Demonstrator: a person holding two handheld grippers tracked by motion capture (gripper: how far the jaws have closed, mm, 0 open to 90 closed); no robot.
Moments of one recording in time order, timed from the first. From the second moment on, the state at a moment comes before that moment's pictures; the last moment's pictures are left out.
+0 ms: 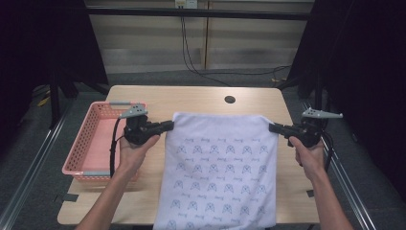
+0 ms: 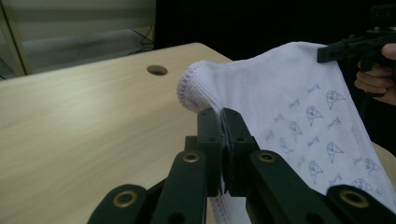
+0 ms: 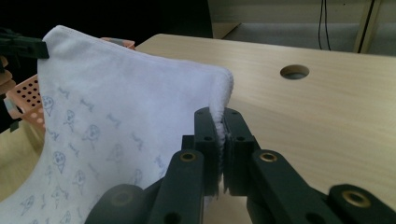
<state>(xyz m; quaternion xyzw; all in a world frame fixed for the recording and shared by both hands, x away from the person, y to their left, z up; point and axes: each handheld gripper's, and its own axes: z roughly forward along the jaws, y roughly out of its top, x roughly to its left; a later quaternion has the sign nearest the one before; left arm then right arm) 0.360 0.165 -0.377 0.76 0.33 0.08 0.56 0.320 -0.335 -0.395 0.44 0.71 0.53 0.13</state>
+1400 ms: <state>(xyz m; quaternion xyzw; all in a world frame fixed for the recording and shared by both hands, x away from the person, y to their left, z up) 0.331 0.181 -0.329 0.74 0.29 0.08 0.60 0.302 -0.323 -0.323 0.39 0.72 0.56 0.13</state>
